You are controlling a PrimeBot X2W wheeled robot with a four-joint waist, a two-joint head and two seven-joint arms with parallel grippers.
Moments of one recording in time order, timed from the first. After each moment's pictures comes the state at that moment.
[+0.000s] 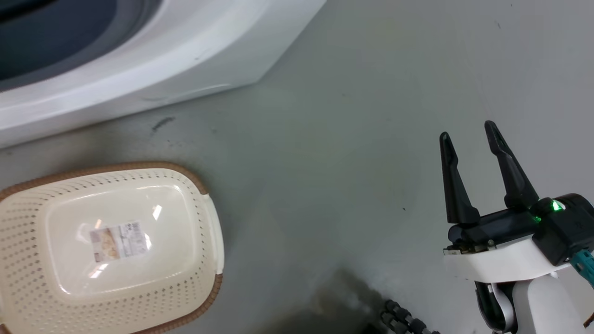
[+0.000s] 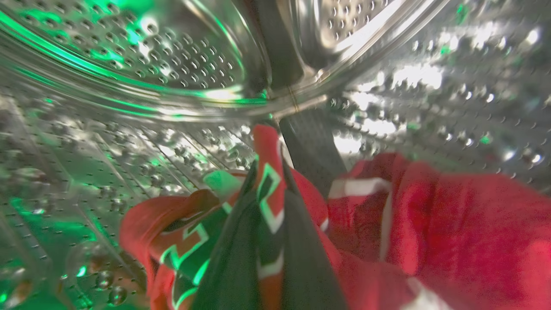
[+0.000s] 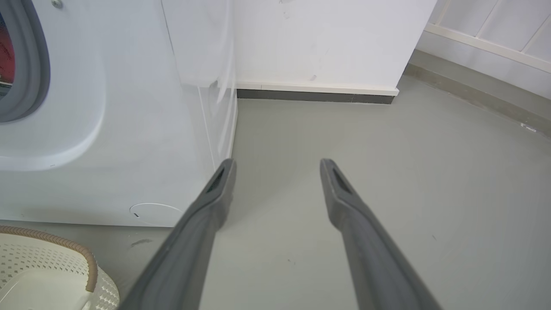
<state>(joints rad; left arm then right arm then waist) -1.45 0.64 -0.28 0.95 -0.28 -0.13 0.21 -0.17 -0.05 0.11 -0.11 0.11 0.13 -0.26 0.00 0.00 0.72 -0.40</state>
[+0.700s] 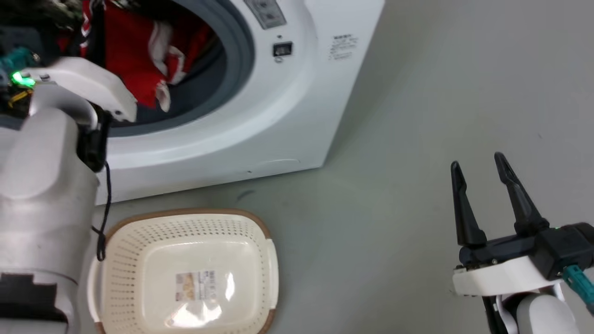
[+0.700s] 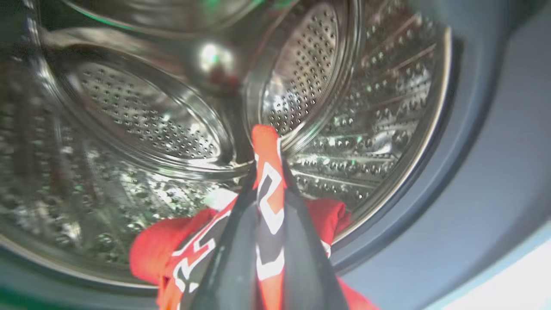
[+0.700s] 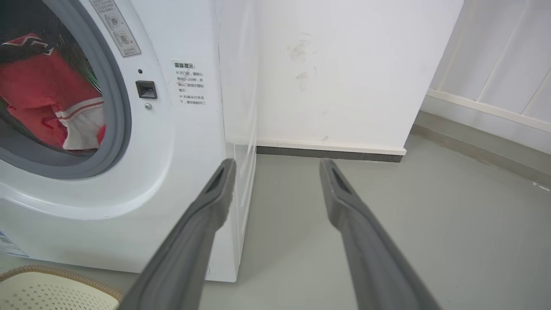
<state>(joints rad) -1.02 0.38 -0.28 0.91 -0.42 -0.12 -0.26 -0.11 -0.05 0.04 -0.05 0.02 0.13 -0.26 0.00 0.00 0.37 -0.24</state>
